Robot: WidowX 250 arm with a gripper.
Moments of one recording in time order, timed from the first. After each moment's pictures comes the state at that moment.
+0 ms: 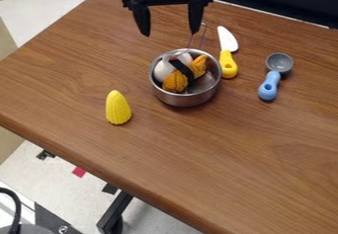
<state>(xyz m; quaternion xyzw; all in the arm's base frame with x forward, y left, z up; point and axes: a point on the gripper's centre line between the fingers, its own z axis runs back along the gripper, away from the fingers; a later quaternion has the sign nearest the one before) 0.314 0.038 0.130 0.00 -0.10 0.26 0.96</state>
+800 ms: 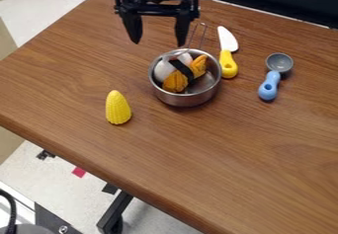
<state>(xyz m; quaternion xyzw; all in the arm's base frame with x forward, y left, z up) 0.309 0.060 0.113 0.01 -0.08 0.17 0.98</state>
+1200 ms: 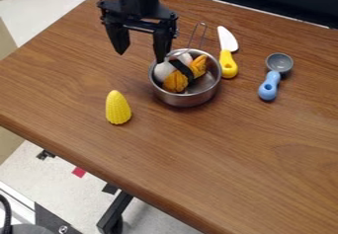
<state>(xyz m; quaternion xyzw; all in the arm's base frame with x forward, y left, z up) 0.295 0.072 0.093 0.01 -0.07 0.08 0.99</state>
